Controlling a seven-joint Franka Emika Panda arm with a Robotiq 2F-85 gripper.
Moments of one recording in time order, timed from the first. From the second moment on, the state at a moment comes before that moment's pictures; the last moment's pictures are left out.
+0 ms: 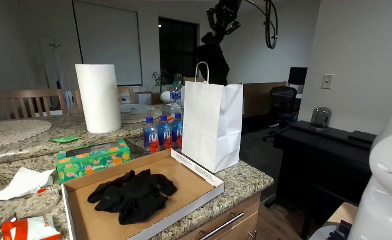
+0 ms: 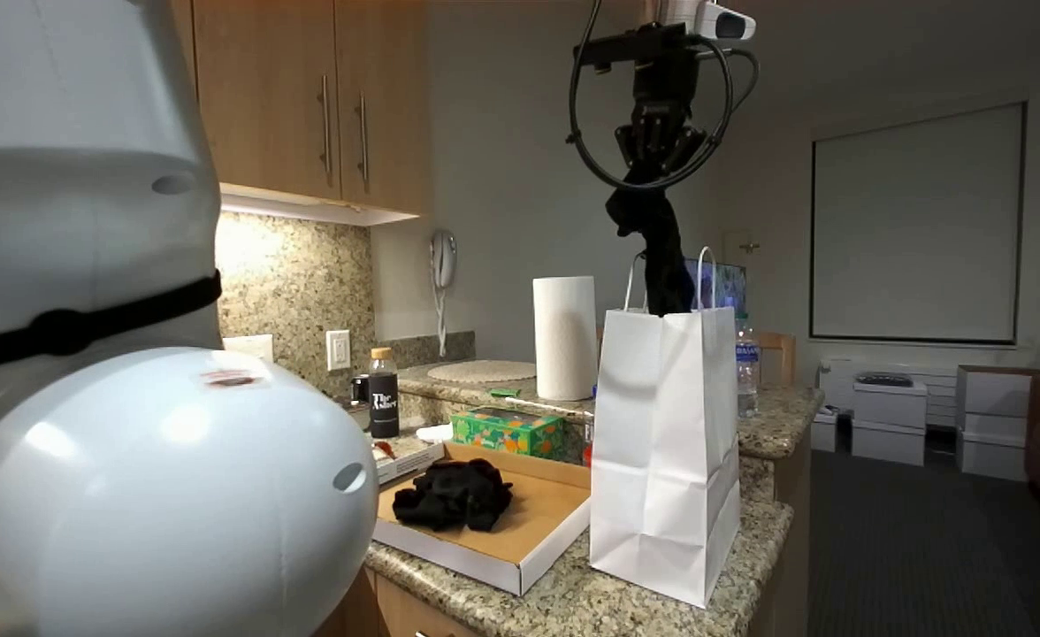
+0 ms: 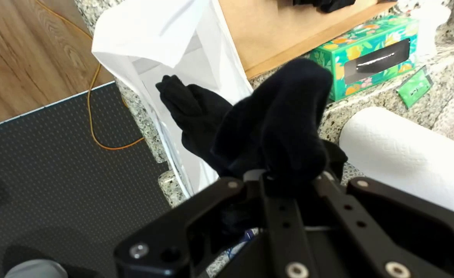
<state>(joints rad) -0.03 -0.20 -0.14 -1.68 0.25 1.67 0.18</state>
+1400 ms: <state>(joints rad) -0.05 -0.20 -0.13 -1.71 0.28 1.67 0.18</state>
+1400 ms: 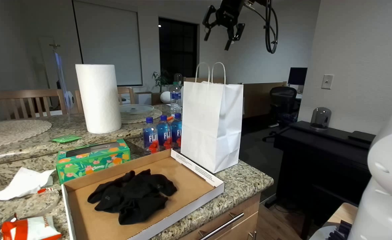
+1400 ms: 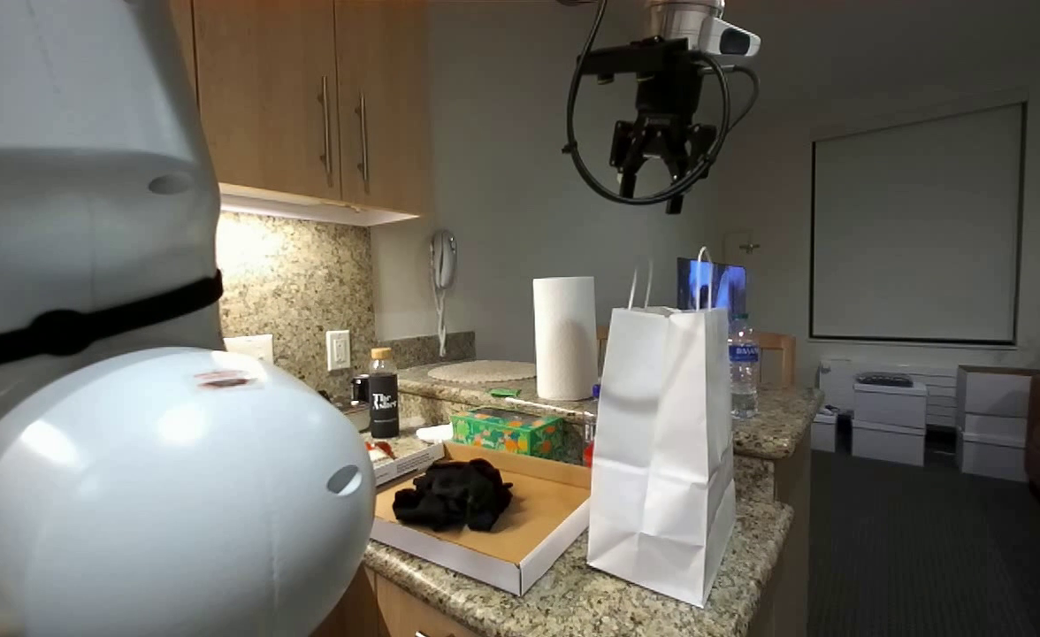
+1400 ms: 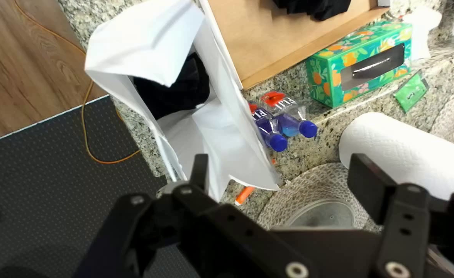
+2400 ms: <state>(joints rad) 0.08 -0.28 0.14 -1.70 0.07 1.67 0.17</state>
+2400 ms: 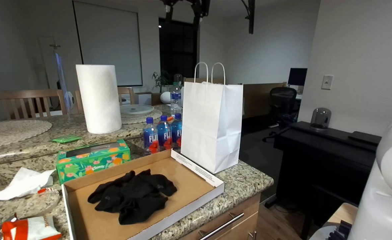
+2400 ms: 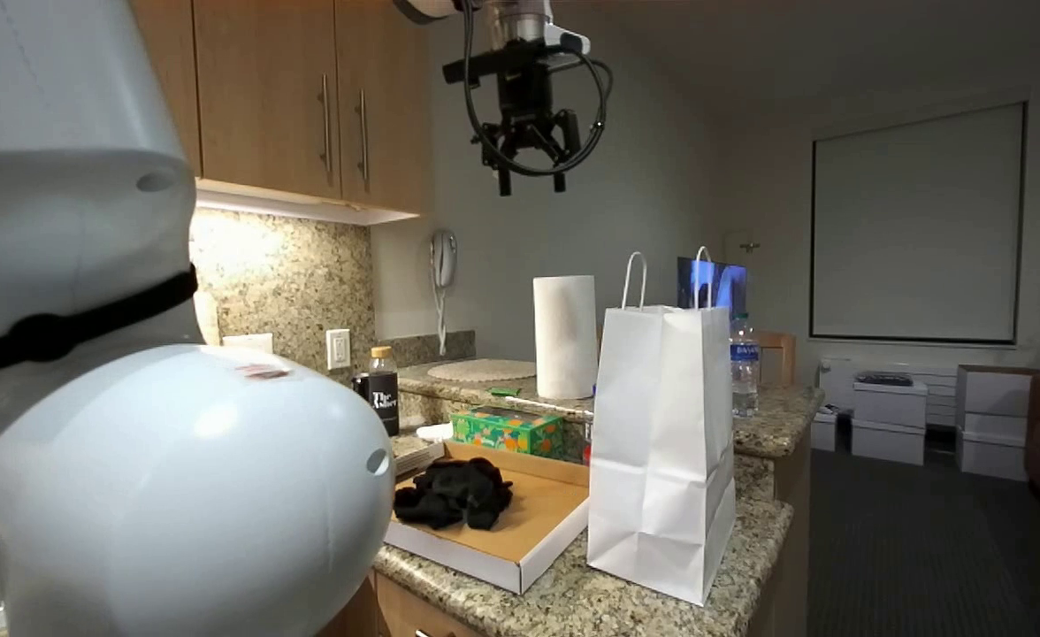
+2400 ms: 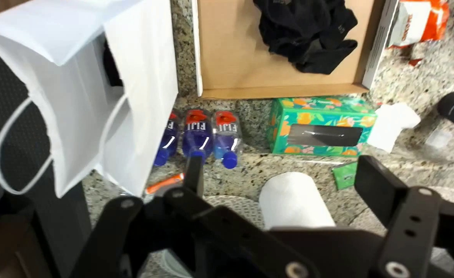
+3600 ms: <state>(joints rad) 0.24 0.04 0.30 -1.95 -0.12 2.11 0.08</state>
